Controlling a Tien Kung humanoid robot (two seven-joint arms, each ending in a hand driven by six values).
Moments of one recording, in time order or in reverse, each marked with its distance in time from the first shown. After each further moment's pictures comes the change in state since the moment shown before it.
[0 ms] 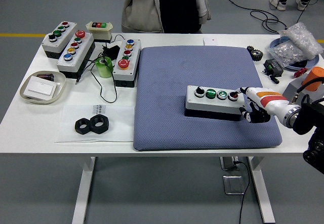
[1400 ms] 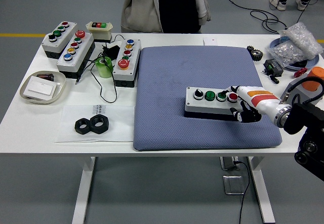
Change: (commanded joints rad) left arm 0.000 0.000 -0.006 -0.001 0.008 -0.002 0.005; right arm 0.002 0.041 -0.003 0.030 -0.024 -0.013 -0.013
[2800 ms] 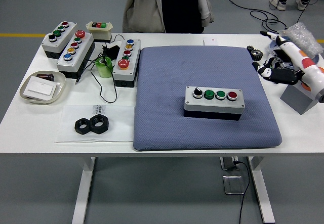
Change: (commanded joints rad) left arm 0.004 0.000 0.001 0.001 0.000 0.001 -0.002; right arm -0.181 -0.038 0.526 0.048 0.472 -0.117 0.207
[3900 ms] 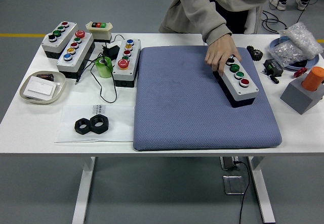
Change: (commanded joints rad) left arm -0.004 -0.004 -0.006 0.002 0.001 0.001 -0.003; right arm -0.043 0.032 0.140 -0.211 0.829 -0.099 0.036
